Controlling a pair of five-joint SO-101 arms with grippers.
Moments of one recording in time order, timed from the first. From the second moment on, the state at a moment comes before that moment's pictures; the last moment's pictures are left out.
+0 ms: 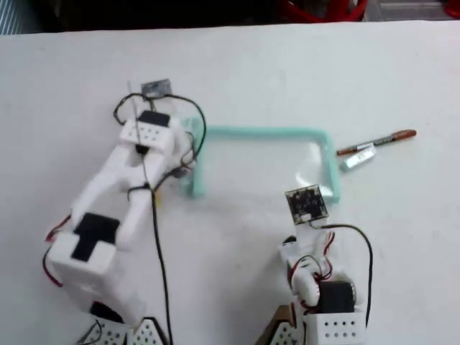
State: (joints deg) left arm 7.5 11.6 12.3 66.9 27.6; right arm -3.9 -102.8 96.4 72.2 14.5
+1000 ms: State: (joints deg) left arm 22.7 -16.6 -25.3 81.5 -1.0; right arm -3.9 -102.8 96.4 72.2 14.5
